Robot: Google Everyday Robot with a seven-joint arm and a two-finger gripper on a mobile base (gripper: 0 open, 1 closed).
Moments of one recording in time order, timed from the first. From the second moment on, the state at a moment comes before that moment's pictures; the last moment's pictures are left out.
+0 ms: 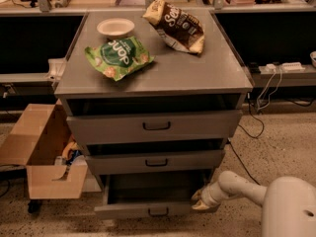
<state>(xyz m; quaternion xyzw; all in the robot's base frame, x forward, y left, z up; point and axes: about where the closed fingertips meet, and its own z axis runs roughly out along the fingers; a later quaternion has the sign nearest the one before) 0.534 -0.207 0.190 -0.68 0.69 0.15 0.21</state>
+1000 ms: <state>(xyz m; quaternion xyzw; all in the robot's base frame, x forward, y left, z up) 0.534 -0.207 0.190 -0.68 0.69 0.15 0.21</state>
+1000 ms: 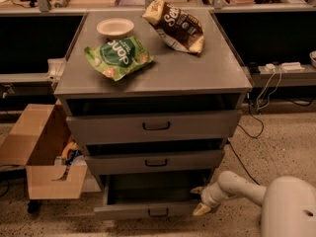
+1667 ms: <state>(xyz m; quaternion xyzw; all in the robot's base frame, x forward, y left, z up) 0.533 -0.207 0.189 -0.68 0.69 0.15 0.21</state>
